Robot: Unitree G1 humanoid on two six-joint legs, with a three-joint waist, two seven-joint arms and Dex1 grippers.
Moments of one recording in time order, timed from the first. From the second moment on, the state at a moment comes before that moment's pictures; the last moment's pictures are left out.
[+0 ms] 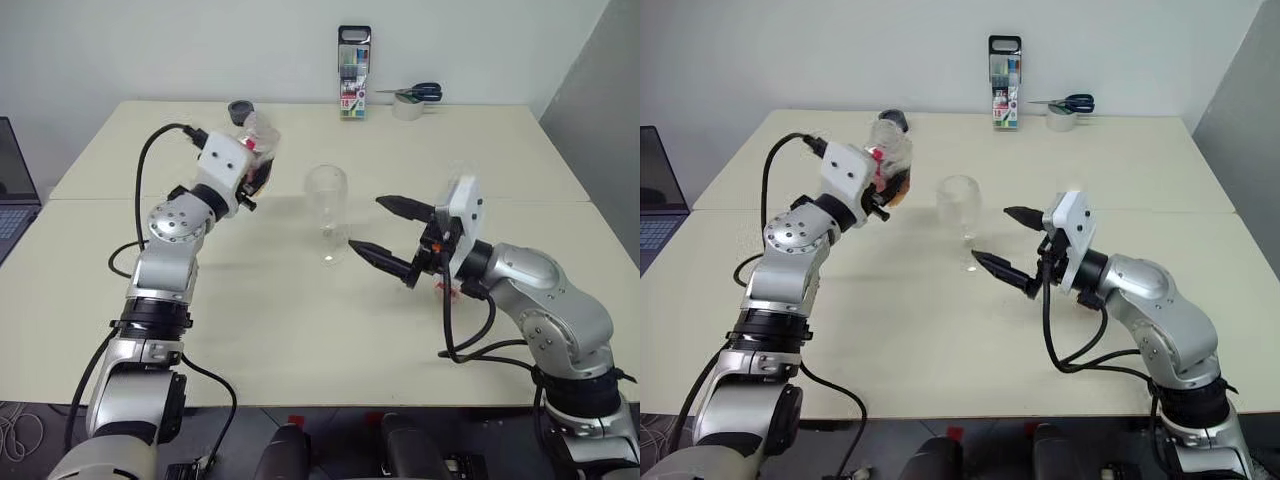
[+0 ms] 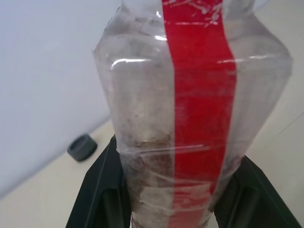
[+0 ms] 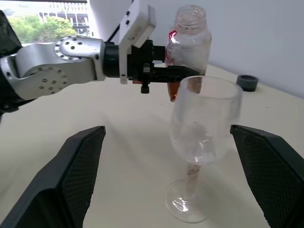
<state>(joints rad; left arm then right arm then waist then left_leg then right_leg) -0.76 0.54 -0.03 0.32 0.04 0.02 -0.46 -0.49 -0.45 0.06 -0.46 0.53 0.64 0.60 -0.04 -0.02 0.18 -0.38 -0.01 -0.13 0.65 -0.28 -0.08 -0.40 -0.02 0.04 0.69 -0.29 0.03</state>
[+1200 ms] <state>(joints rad) -1.00 0.65 -0.19 0.76 0.47 -0.67 -0.32 -0.55 -0.35 0.12 -0.39 0.41 0.60 0.52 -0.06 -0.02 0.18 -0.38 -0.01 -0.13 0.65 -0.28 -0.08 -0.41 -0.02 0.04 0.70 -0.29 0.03</state>
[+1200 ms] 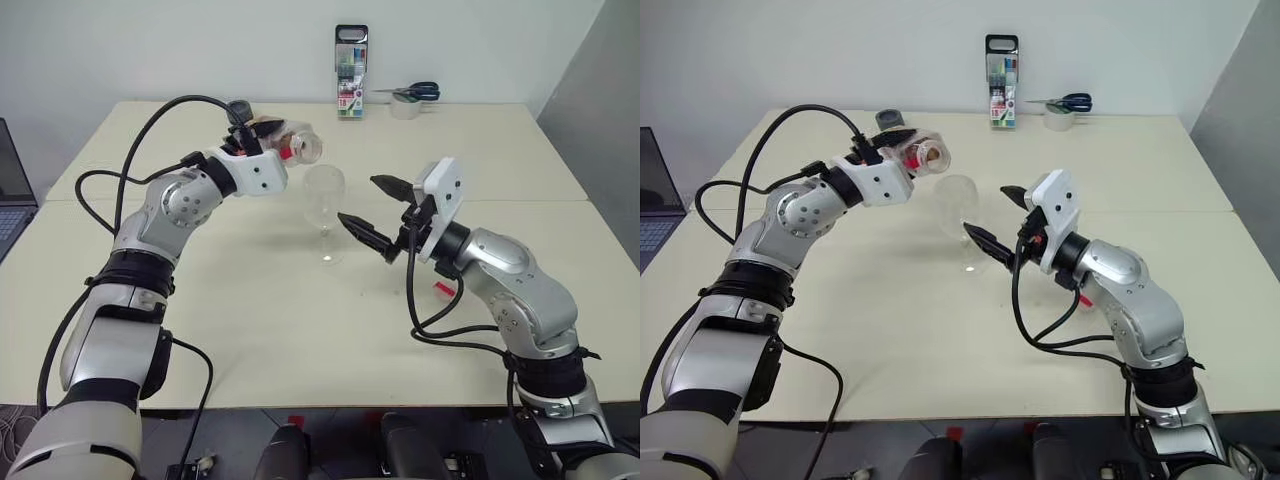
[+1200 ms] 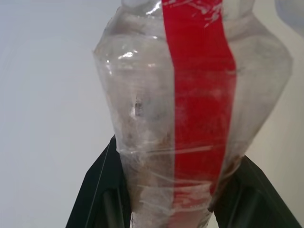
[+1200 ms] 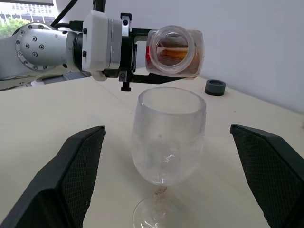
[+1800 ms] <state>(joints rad) -1.04 0.68 -0.22 0.76 0.56 -0.70 -0.25 -0.55 -0.35 0.12 -0.39 0.40 0.62 0.51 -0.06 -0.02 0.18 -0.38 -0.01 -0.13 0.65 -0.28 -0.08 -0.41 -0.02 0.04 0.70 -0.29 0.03</state>
